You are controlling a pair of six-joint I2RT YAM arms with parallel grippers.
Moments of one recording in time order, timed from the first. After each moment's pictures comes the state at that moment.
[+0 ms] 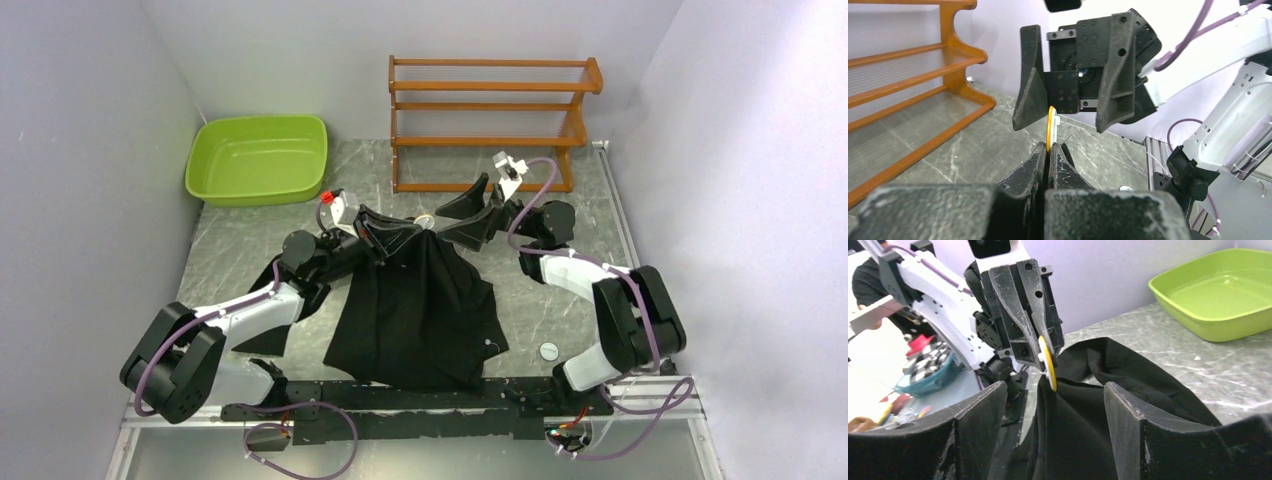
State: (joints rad) left arm -0.58 1.29 0.54 1.14 0.57 -0.45; right arm 0.32 1.47 0.68 1.33 -1.10 0.85
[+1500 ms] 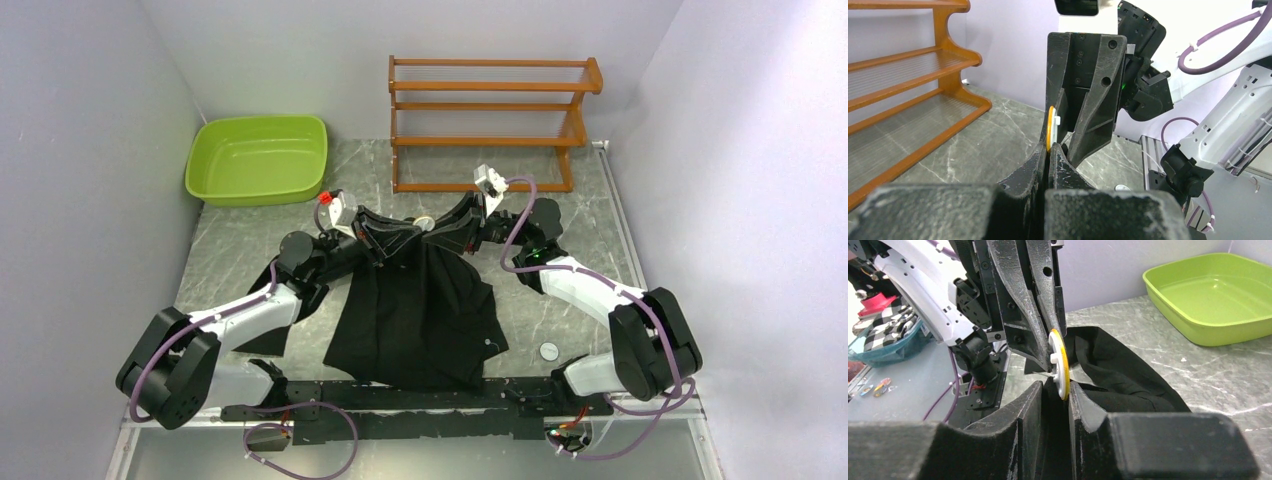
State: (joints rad) left arm -0.58 1.26 0.54 1.13 0.59 -0.45; right arm 0.45 1.37 0.70 0.98 -1.05 0.48
